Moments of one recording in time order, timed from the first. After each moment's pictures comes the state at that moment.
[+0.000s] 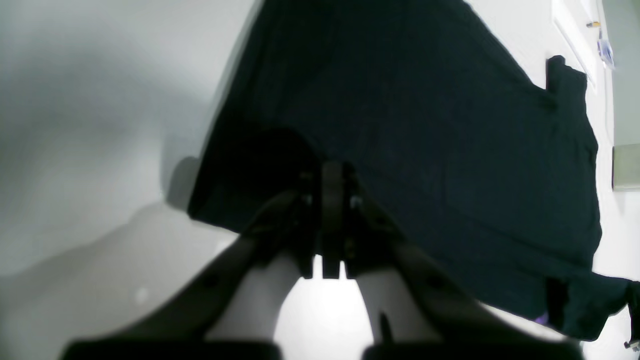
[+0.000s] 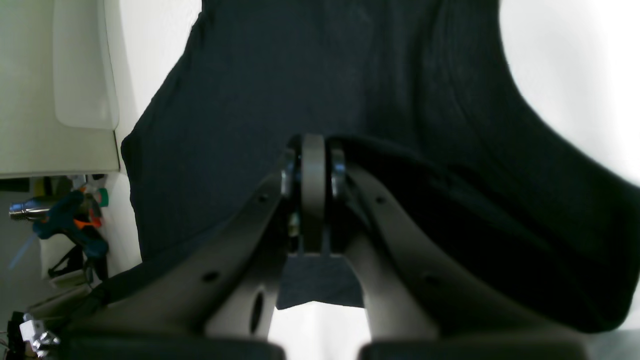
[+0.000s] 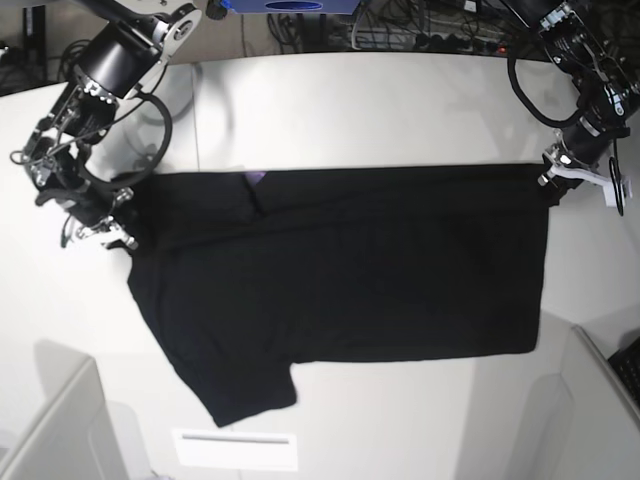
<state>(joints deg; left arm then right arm) 11.7 -8.9 -47.8 98.0 -49.5 -14.4 65.6 6.8 1.6 40.6 85.4 42.6 16.2 -71.3</state>
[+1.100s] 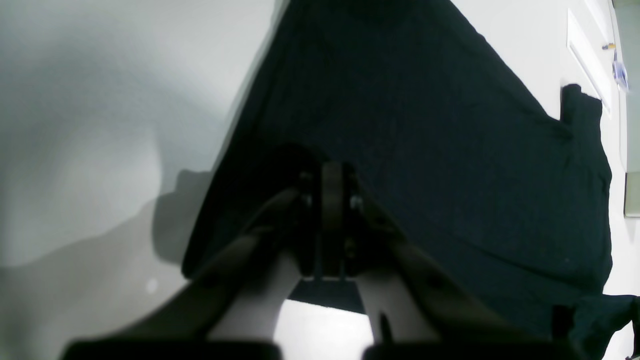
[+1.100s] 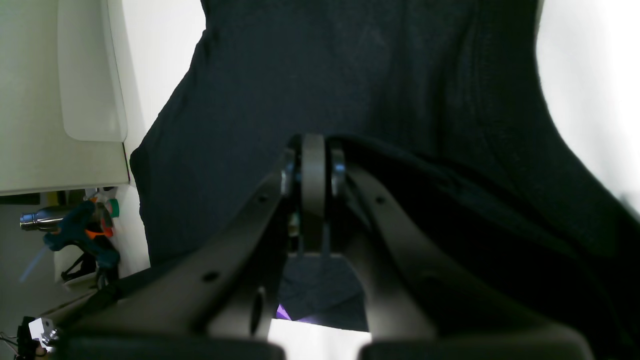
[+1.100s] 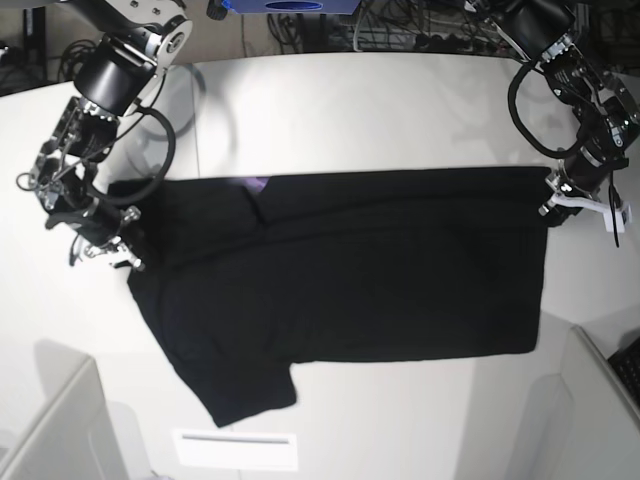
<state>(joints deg) 3.4 -8.9 -47.4 93.8 -42.5 -14.3 65.9 10.2 3.7 35.6 78.9 42.6 13.2 -66.3</state>
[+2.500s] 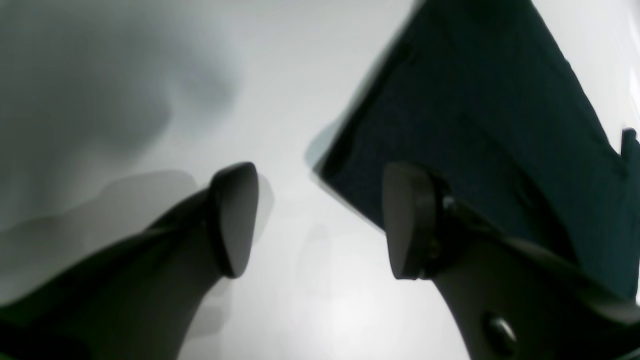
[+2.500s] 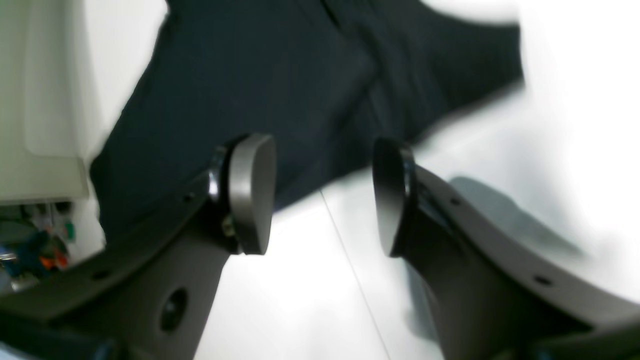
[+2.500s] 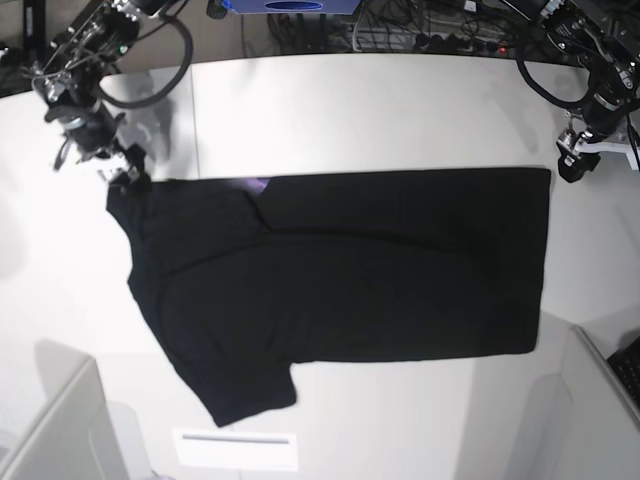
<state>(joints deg) 11.5 -5.3 -59.9 96.6 -43.5 -14.7 65.4 -12.6 -6.9 44.8 105.3 43.1 11.1 -66.5</state>
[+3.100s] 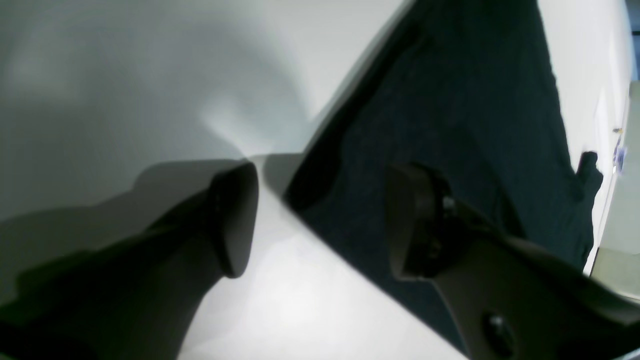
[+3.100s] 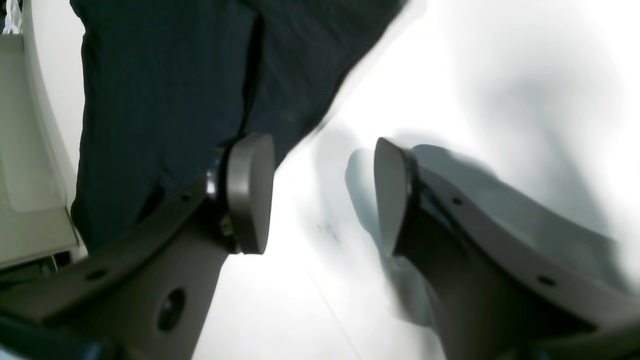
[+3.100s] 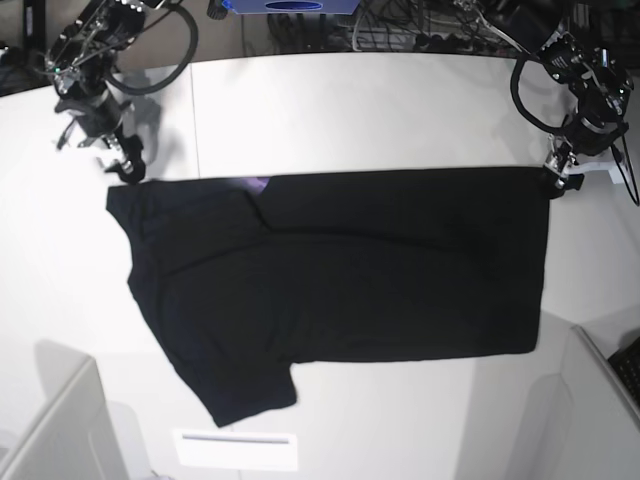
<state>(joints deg) 3.1 -5.7 -59.2 82.9 -42.6 -14.5 64.9 -12.9 -6.8 44.9 97.6 43.0 7.8 -57.2</state>
